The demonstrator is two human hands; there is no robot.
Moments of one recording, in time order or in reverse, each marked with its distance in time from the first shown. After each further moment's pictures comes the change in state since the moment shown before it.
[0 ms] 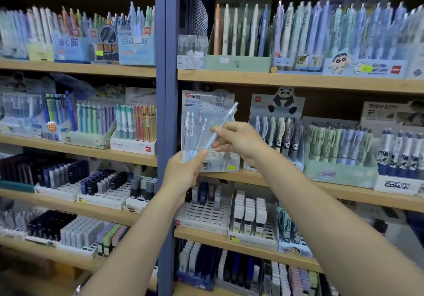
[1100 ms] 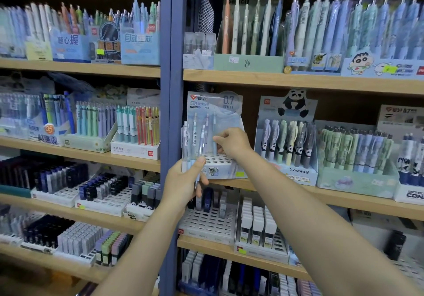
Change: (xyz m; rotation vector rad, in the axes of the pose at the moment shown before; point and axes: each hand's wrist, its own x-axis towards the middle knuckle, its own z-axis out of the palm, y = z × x) left_hand 0.013 -0.018 -0.013 0.007 0.008 0.004; right_hand 0.079 0.043 0.024 -0.501 0.250 0.029
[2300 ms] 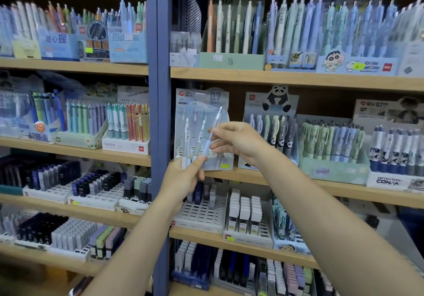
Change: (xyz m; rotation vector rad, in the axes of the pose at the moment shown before) left_hand -0.021 0.007 0.017 -0.002 -0.095 0.007; right_hand -0.069 -0.010 -0.069 0.518 -0.297 -0.013
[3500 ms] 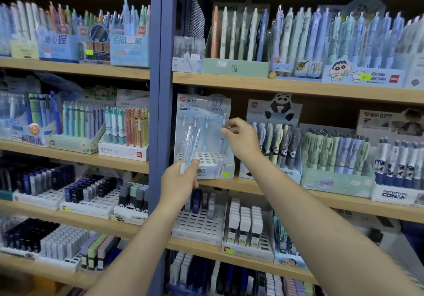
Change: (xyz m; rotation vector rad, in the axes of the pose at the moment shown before) left_hand 0.016 -0.003 0.003 0.334 0.235 0.017; right_hand 0.051 0.024 -0.005 -0.391 0.428 -0.223
